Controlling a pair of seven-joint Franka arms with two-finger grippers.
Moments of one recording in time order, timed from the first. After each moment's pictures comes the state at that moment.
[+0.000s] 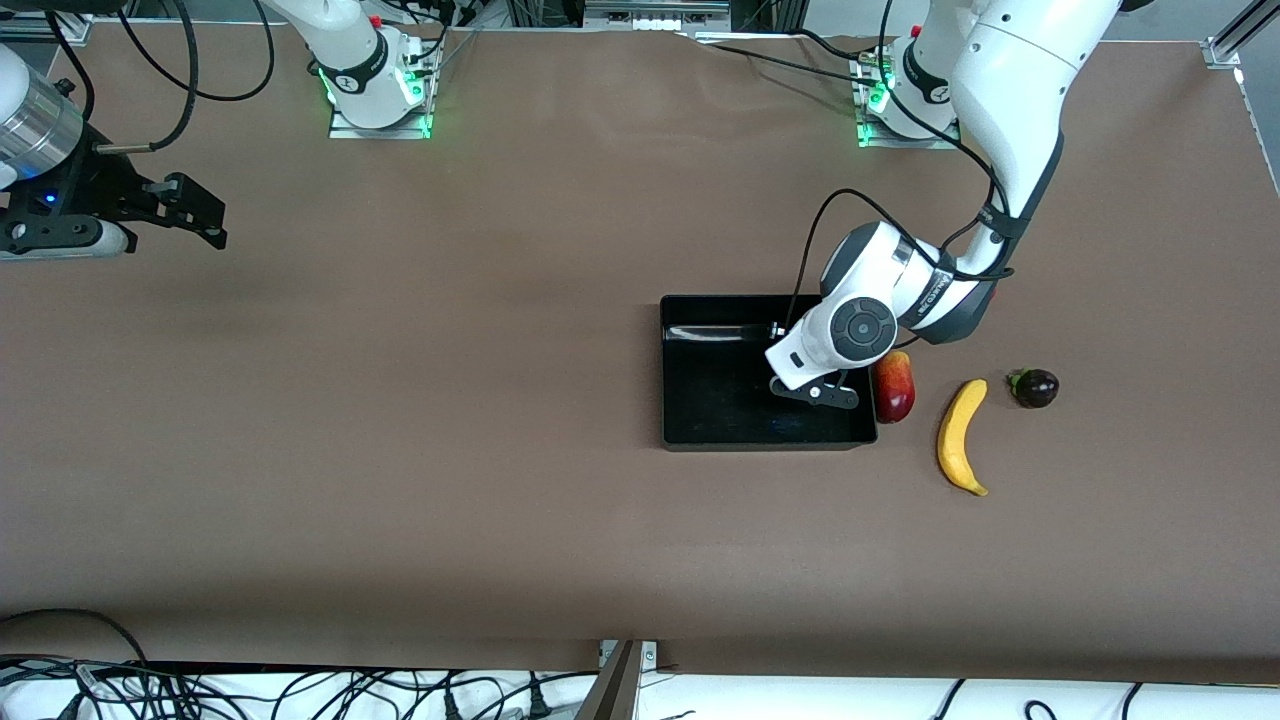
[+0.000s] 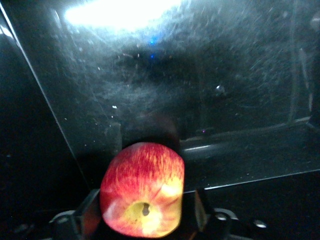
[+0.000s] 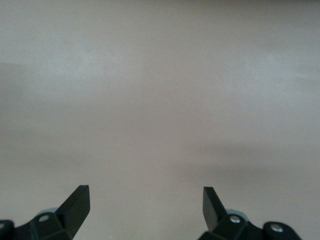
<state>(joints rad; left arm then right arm) -0.17 0.58 -0.29 -1.78 0.07 2.06 -0.31 0.21 -0.03 -0.11 -1.67 -0.03 1.64 0.03</state>
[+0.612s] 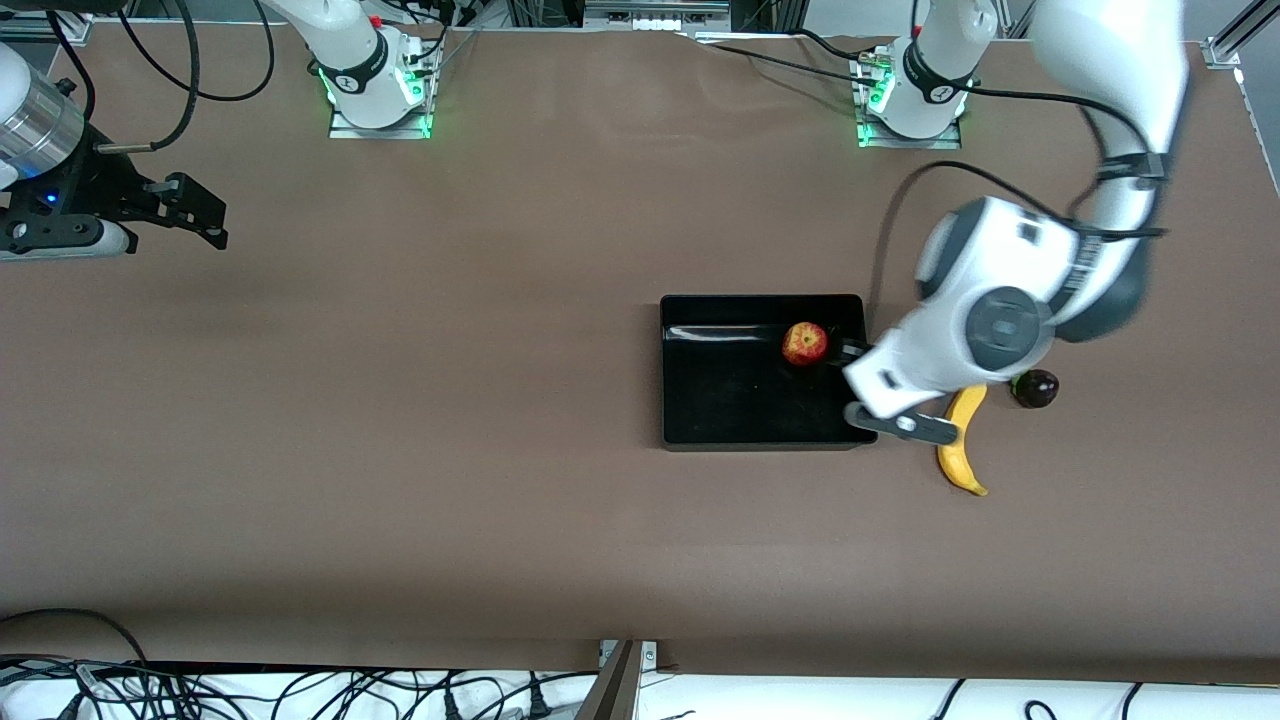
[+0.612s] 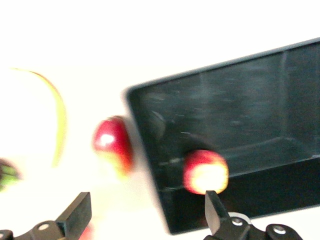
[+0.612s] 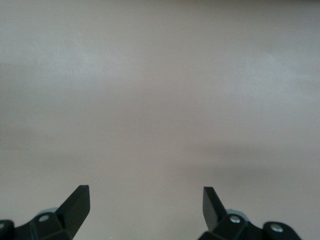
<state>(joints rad) -0.05 0.52 -0.24 -1.49 0.12 1.79 -0.06 0.21 -0.03 -0.11 -1.67 -0.03 1.65 0.03</state>
